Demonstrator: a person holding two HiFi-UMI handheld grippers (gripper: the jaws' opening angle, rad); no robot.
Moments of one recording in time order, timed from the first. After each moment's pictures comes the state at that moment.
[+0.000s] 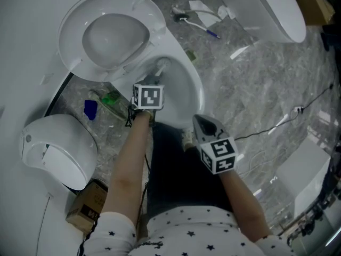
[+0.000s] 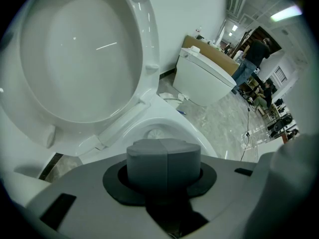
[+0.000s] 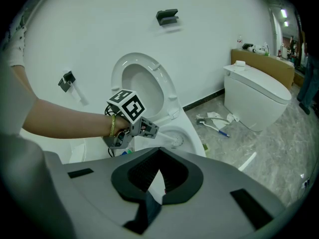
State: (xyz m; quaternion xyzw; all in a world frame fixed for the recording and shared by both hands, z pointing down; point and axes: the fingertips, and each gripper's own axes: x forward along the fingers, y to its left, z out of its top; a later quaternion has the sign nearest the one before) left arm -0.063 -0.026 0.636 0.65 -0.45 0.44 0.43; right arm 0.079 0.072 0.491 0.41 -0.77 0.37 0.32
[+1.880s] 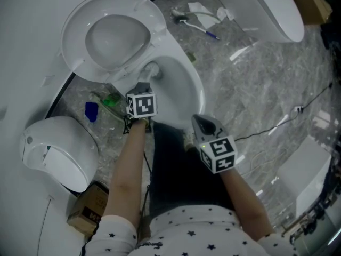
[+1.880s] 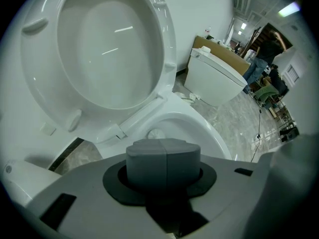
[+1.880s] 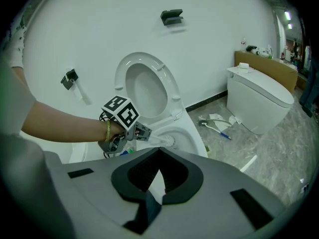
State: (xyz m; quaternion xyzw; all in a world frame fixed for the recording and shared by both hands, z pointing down) left arm -0.108 -0.002 0.637 0.61 -0.50 0.45 0.42; right arm 0.070 0.073 0.486 0.40 -0.78 0.36 0.33
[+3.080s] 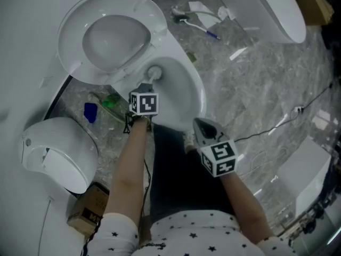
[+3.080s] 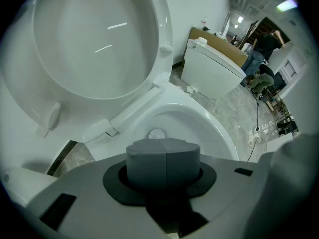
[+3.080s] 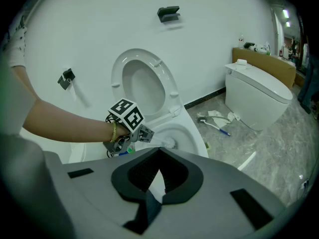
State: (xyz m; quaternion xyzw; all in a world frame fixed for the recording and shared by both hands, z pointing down) left arm -0.101 -0.002 0.673 0.61 -0.46 0.48 0.43; right arm 0.071 0.076 0.498 0.40 -0.77 0.37 0.33
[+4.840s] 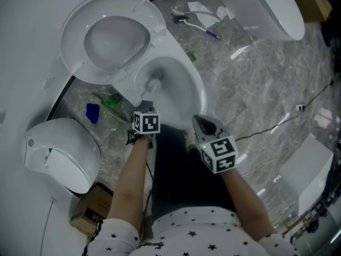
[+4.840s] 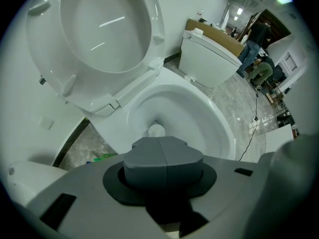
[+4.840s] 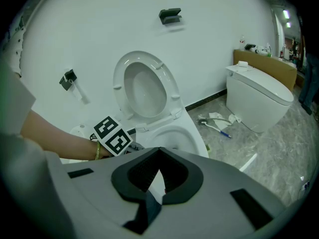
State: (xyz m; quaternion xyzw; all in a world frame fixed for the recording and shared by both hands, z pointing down) left arm -0.106 0.079 0.666 0.60 -0.44 0.51 0.43; right arm 0.068 0.073 0.491 0.40 -0.77 0.37 0.33
